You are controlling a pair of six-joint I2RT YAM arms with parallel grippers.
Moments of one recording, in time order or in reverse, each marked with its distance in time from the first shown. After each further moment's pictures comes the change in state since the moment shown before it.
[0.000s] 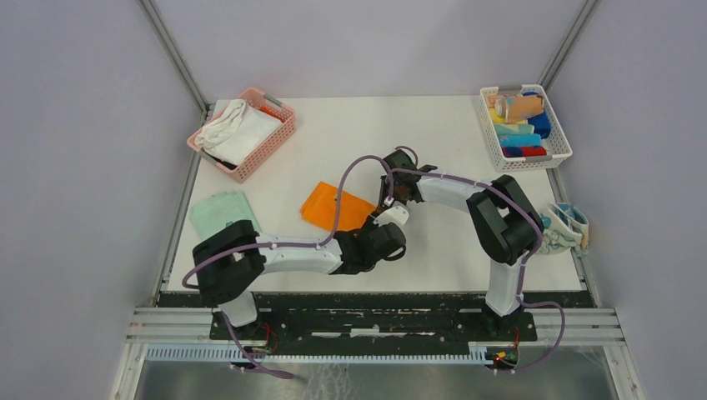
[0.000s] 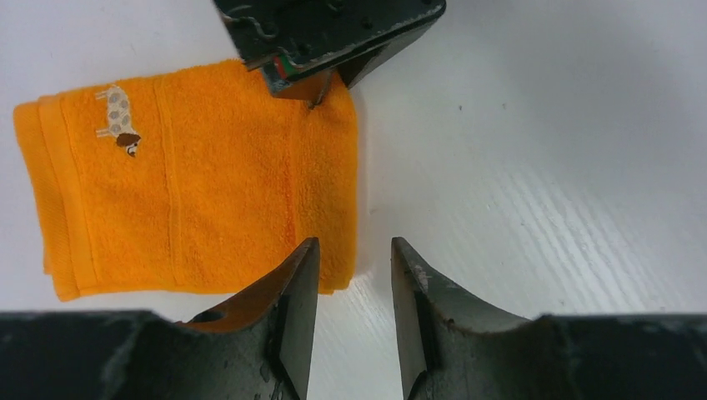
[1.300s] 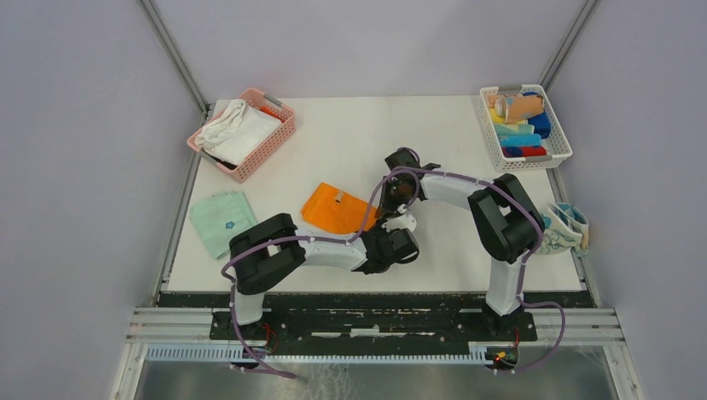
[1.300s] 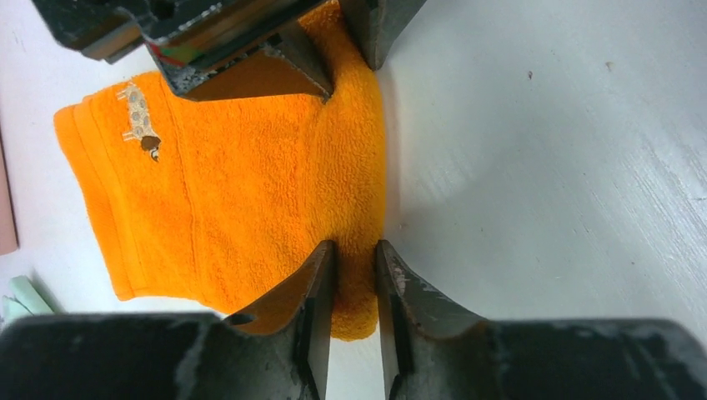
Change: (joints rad) left arm -0.002 0.263 0.135 -0.136 -0.131 0.093; right arm -0.029 0.005 0.003 -0.020 -0.077 -0.014
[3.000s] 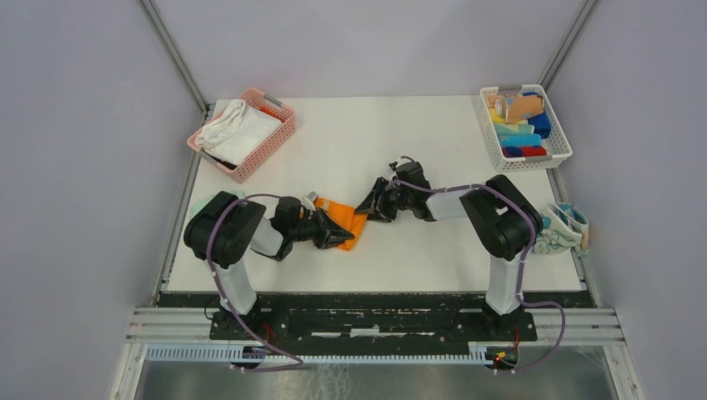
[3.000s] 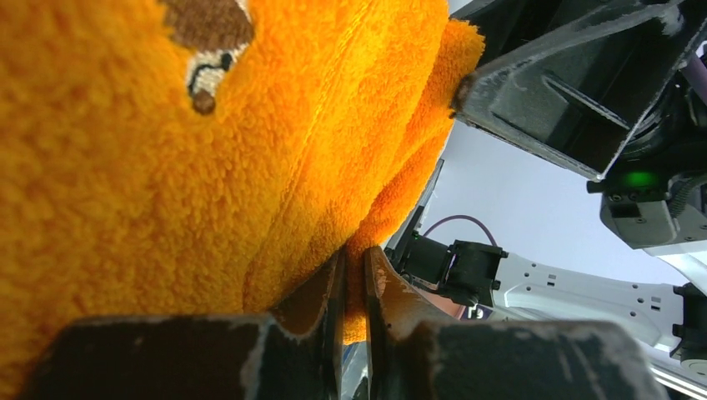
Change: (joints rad) left arm 0.814 -0.083 -0.684 1.131 1.507 -0.946; right arm -0.030 0.021 -0.306 0.756 -0.364 0.269
